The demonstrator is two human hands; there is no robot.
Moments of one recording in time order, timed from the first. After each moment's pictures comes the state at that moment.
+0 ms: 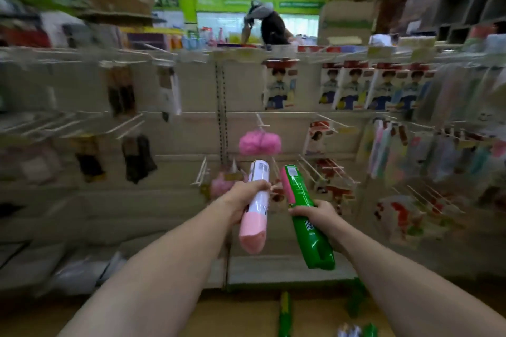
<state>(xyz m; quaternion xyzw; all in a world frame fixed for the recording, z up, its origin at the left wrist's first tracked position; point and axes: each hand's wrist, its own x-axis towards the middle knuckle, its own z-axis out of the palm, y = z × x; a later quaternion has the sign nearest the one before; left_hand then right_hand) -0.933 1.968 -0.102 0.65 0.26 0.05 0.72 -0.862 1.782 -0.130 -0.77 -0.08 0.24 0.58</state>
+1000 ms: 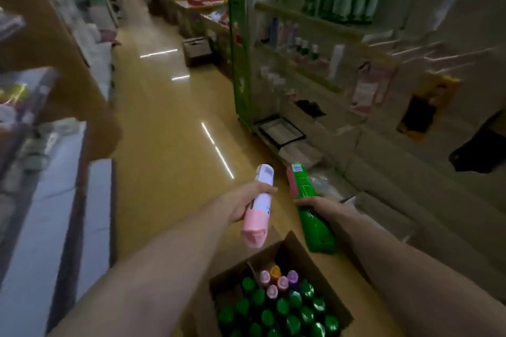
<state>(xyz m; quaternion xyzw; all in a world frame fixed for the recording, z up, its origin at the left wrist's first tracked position) -1.420 2.362 -0.258 0.31 0.62 0.28 0.67 -1.212 2.368 -0.276 -0.68 -0.36 0.60 0.23</state>
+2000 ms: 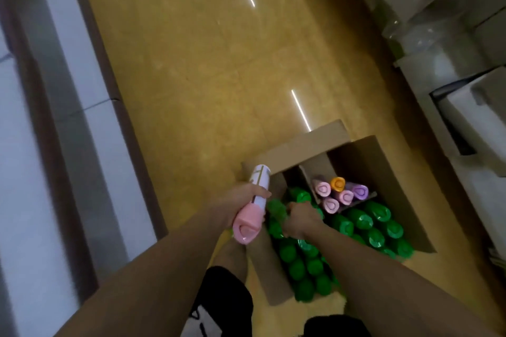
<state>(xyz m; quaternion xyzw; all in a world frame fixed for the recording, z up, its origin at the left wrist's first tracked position) -1.629 2.400 -0.603 0.00 0.68 0.08 0.73 -1.458 2.395 -0.635 -0.57 -0.58 0.49 -0.32</state>
